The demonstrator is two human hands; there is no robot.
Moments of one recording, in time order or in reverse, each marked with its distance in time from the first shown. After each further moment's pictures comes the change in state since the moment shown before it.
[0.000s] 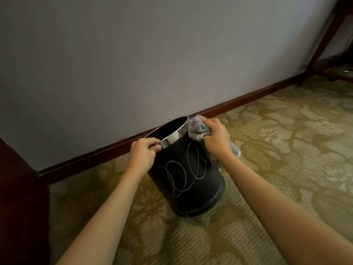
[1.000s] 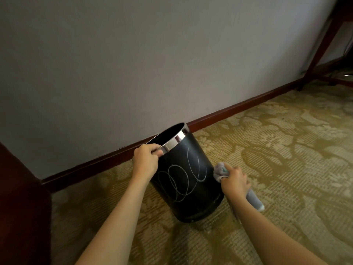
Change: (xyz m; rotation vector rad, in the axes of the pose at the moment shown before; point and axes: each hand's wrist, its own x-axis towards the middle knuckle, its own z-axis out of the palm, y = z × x) left_hand 0.006 0.010 0.013 0.009 0.099 -0.045; right_hand -0.062 0.090 0.021 -0.194 -0.041 0.481
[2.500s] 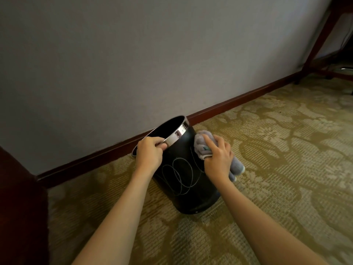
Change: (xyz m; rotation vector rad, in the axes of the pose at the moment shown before) left_hand -0.005 0.014 0.007 0.023 -0.024 0.009; right_hand -0.008 -0.053 0.002 0.111 0.273 -0.451
